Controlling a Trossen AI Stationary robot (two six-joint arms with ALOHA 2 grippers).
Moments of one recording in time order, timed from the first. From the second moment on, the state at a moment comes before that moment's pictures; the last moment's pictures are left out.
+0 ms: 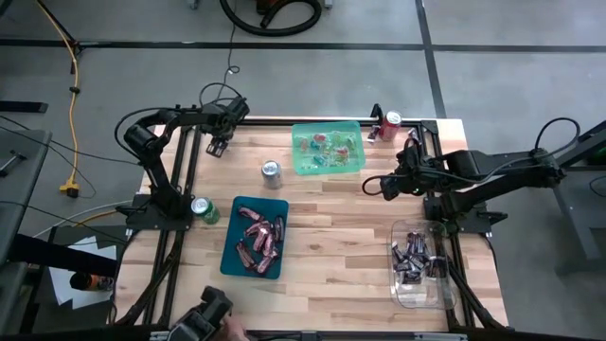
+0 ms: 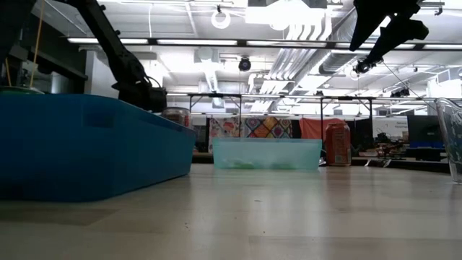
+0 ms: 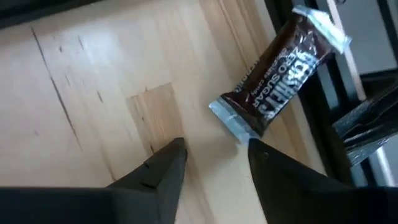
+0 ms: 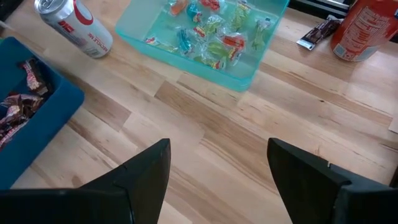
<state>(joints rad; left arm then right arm) 0.97 1.83 0.99 -0.60 -0.38 -1.79 0.14 1.00 1.08 -1.16 0.49 1.07</state>
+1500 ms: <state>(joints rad) 0.87 1.90 1.07 -0.65 -0.51 -1.65 0.14 1.00 1.08 -1.15 0.49 1.09</state>
